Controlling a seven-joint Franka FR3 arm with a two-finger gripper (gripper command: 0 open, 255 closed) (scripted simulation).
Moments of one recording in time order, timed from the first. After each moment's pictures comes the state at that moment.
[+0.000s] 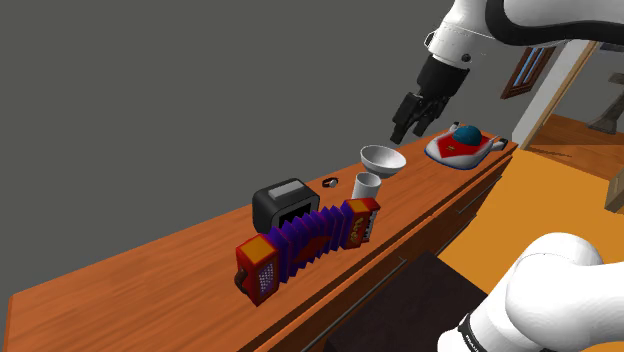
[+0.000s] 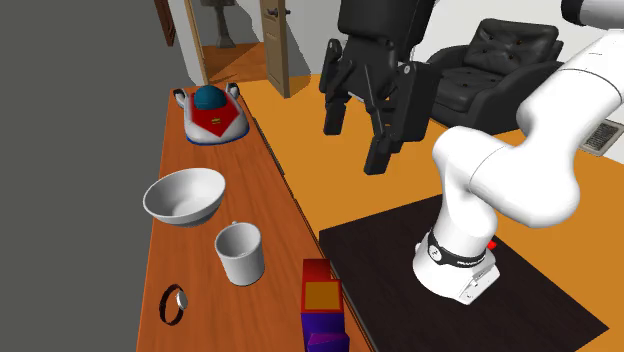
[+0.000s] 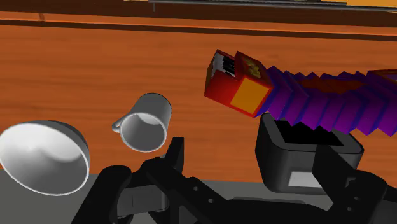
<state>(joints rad) 0.02 -0.81 0.04 -2.31 0.05 1.68 0.02</state>
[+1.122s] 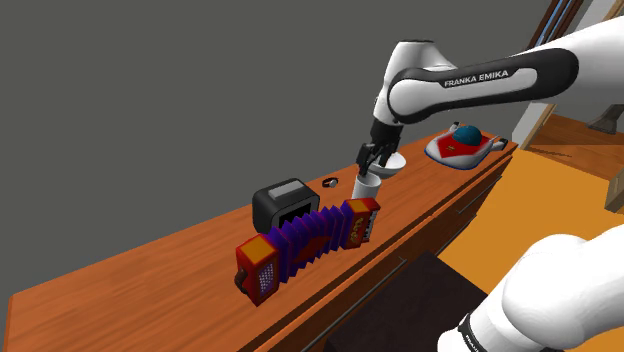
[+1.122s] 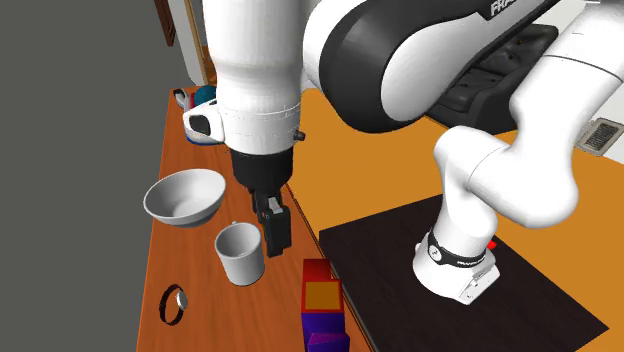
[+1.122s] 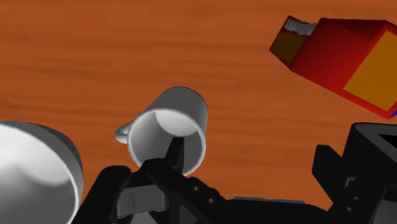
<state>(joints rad) -0.04 -0.42 -0.02 -2.42 -0.04 2.07 -0.06</state>
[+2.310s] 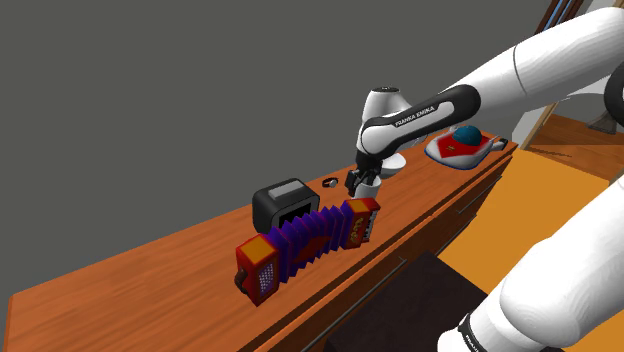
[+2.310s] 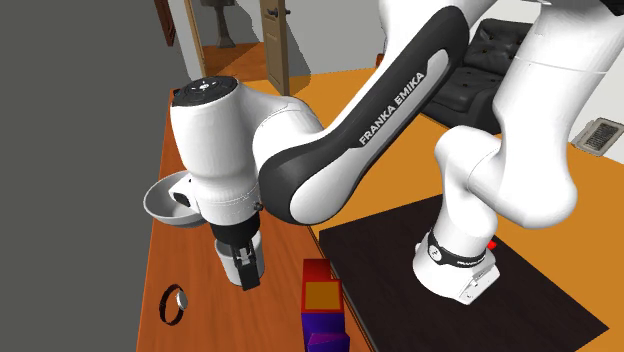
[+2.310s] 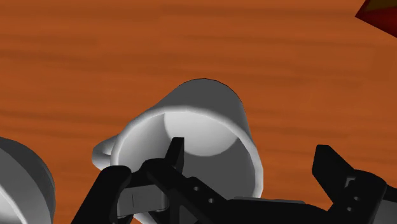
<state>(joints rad) -0.07 -0.10 -0.05 -2.41 -0.10 2.34 -0.08</state>
